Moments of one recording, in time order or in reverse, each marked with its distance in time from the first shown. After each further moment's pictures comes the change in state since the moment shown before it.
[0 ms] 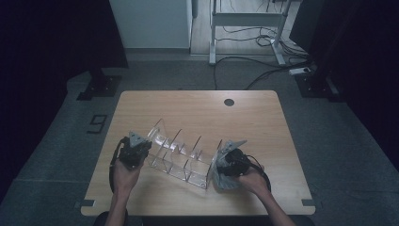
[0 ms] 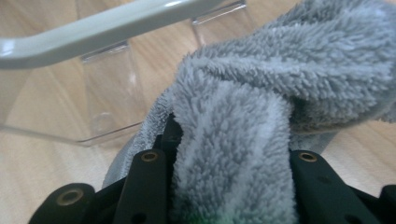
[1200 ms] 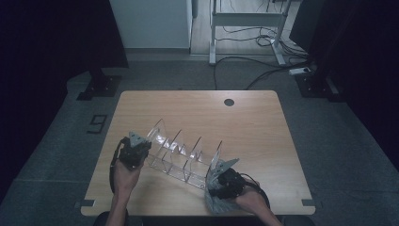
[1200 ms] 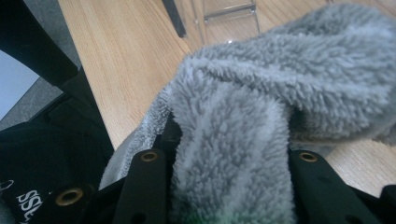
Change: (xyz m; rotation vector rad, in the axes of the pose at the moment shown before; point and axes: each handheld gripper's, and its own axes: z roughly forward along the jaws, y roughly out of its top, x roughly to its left) left arm -0.001 0.000 0.000 0.007 0.010 -0.015; right arm 0.064 -0.020 -0.009 0.038 0.153 -0.108
